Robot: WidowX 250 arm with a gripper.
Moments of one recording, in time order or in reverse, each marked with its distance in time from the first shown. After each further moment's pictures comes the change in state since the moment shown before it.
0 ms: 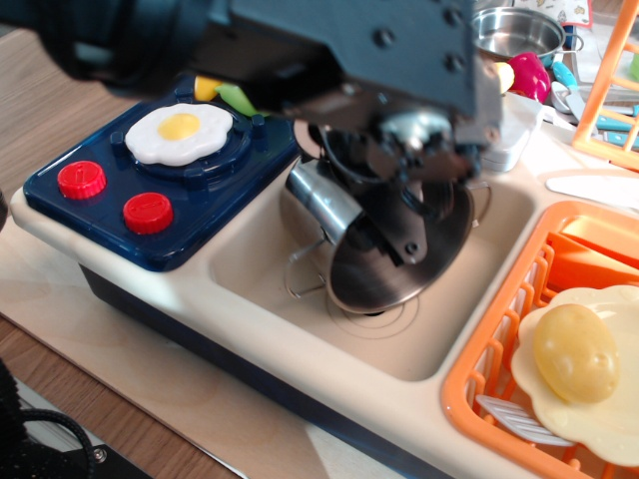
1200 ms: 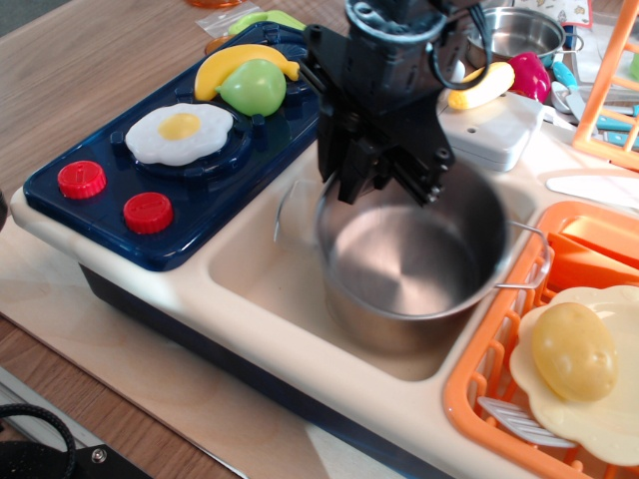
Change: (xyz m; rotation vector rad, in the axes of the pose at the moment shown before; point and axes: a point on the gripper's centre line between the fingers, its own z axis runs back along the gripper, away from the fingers) arm 0.008 0.004 0.006 -0.306 0.306 0.090
